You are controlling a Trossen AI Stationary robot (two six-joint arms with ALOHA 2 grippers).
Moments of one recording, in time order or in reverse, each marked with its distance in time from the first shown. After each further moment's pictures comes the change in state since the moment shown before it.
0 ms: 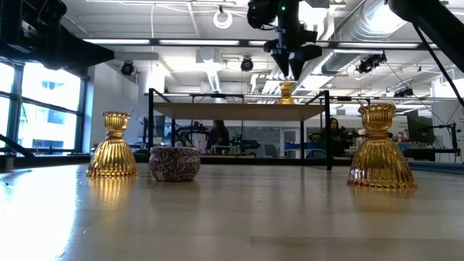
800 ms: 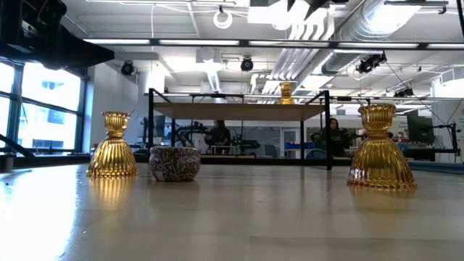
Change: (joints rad) left arm 0.000 0.000 0.000 0.000 0.000 0.000; right arm 0.196 -0.355 0.001 0.002 -0.448 -1.305
